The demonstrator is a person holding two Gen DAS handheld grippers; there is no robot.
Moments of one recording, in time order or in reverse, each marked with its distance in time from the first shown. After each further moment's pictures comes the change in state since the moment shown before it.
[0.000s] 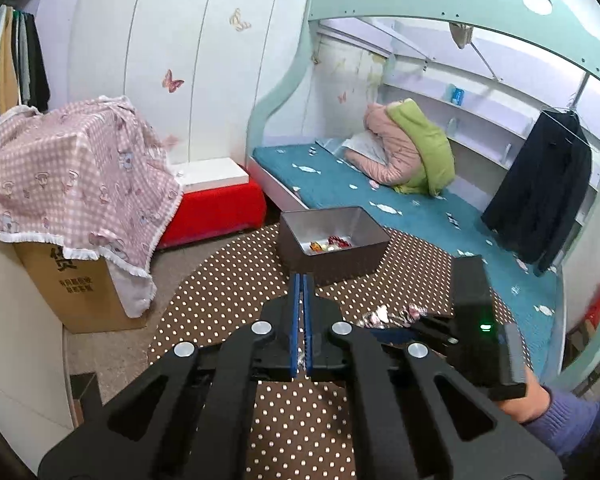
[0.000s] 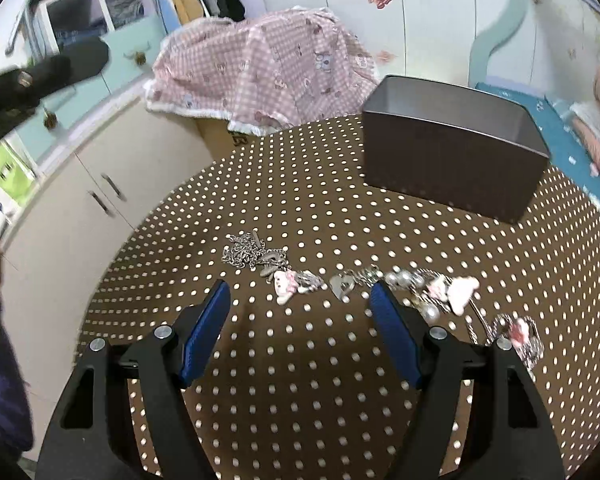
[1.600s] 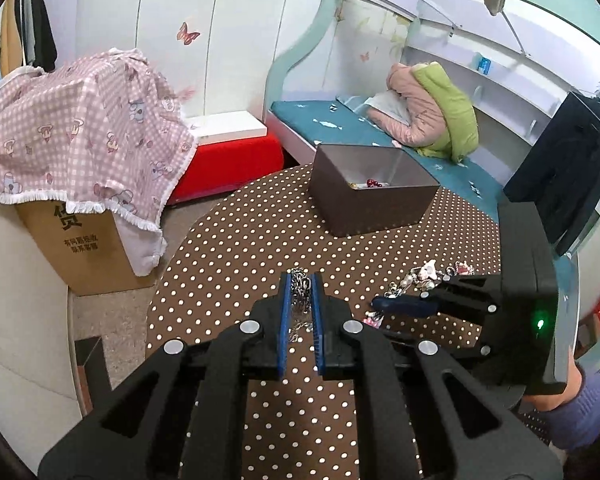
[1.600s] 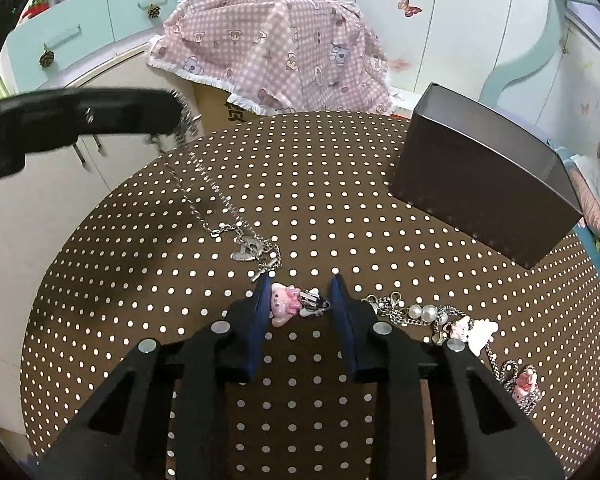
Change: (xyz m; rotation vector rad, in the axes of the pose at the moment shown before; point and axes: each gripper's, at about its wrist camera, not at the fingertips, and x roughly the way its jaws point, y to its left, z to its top) left arm 0.046 0.025 -0.030 -0.044 0.149 0.059; right arm 0.036 0.021 0.005 -0.169 0.042 -0.099
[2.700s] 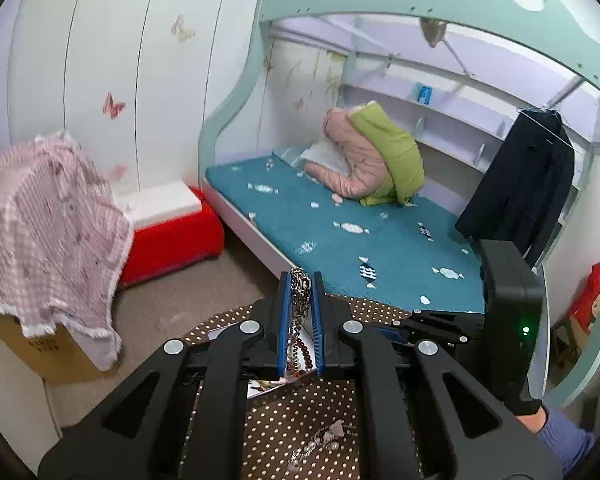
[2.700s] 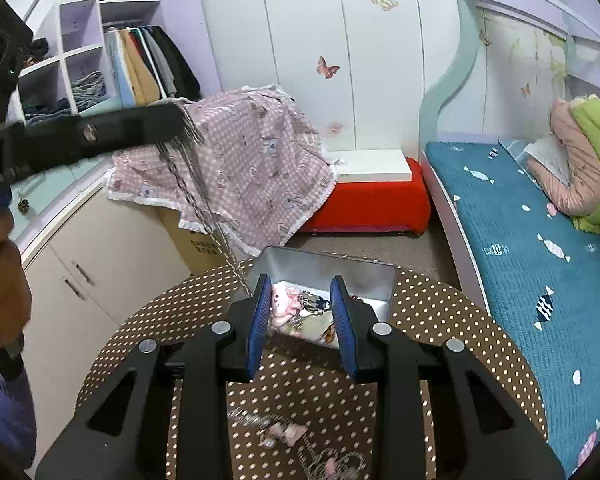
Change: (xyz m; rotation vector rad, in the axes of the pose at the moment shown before) left arm 0.028 -0.093 0.183 0.129 -0.130 -0.166; right arm -0.094 -0.146 0.064 0.264 -0.248 -0.018
